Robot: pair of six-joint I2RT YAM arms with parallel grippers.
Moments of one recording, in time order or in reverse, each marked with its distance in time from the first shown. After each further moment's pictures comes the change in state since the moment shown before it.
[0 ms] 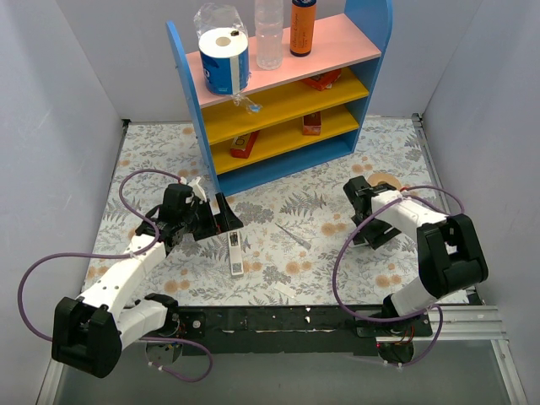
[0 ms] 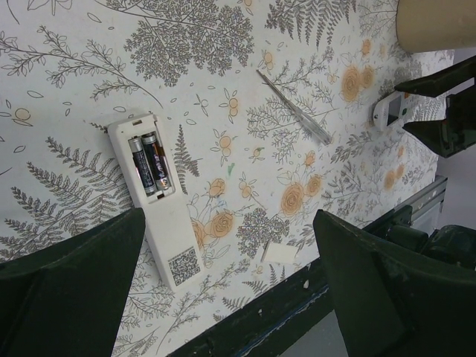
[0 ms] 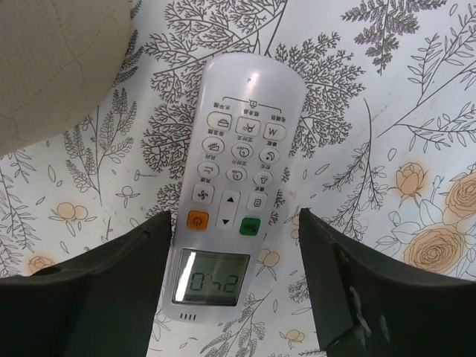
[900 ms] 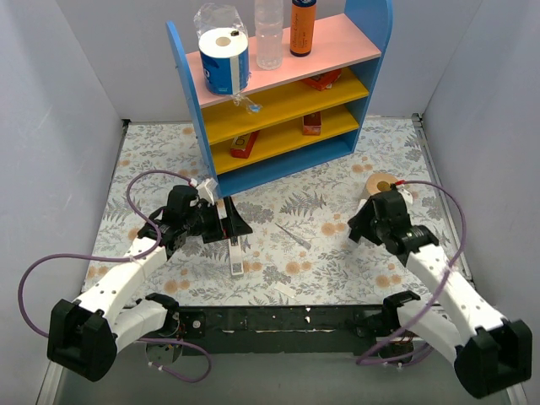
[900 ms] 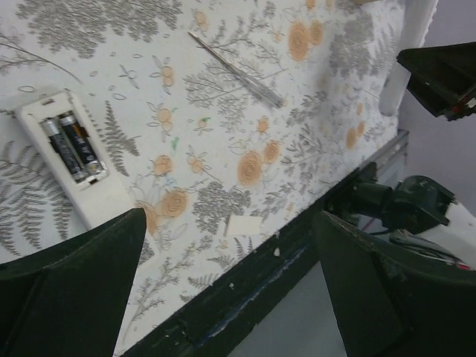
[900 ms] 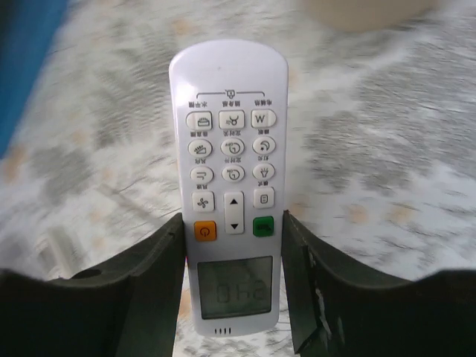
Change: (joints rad) left arm -0.069 -0.024 0.000 0.008 0.074 -0.019; right arm -0.002 -0.569 -0.244 0.295 -0.278 -0.552
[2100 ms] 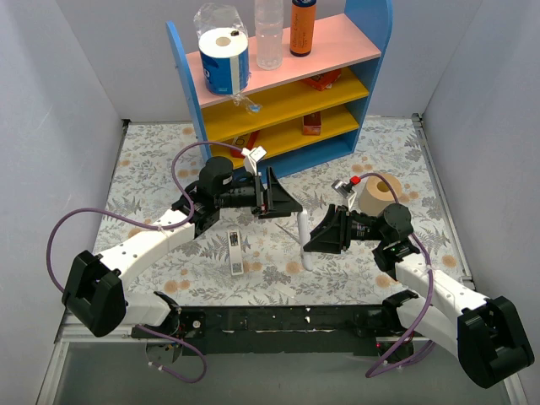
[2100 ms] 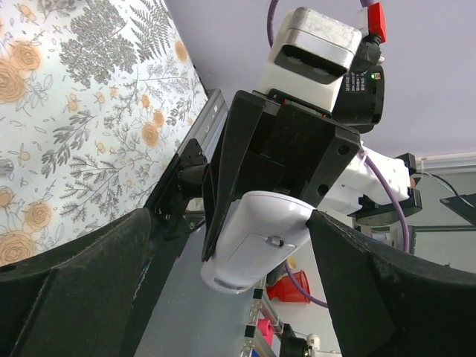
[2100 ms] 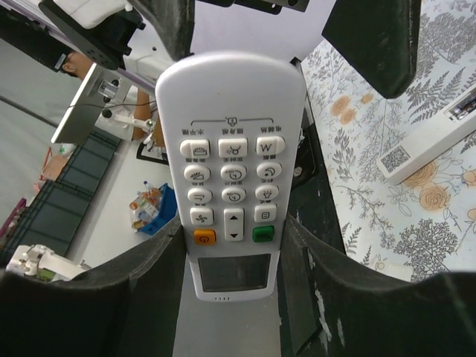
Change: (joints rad) left arm -0.251 0.281 0.277 0.473 0.302 -0.378; right arm 0.091 -0.005 -0.293 1.412 -1.380 0.209
